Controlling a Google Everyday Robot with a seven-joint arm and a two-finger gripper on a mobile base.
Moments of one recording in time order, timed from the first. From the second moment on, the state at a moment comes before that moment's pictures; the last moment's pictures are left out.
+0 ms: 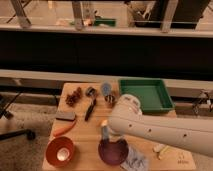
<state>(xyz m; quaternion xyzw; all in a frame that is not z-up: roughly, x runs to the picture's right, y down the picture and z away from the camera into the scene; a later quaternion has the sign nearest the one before) 0.039 0.192 0.691 -0.23 -0.06 0.01 0.97</state>
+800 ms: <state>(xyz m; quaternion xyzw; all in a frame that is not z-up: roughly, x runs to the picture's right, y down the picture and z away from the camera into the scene) 0.115 0.186 0.727 -0.24 0.00 0.06 0.97</state>
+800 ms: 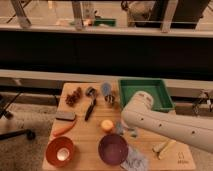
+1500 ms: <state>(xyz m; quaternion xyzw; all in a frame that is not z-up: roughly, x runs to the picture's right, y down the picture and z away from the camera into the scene) 0.165 0.199 0.759 -0.26 0.03 0.12 0.96</state>
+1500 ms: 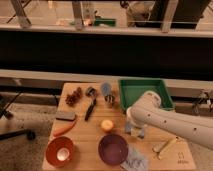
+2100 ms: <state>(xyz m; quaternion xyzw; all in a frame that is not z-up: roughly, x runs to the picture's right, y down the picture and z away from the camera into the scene) 0.194 0.218 0.773 -0.29 0.06 0.17 0.94</state>
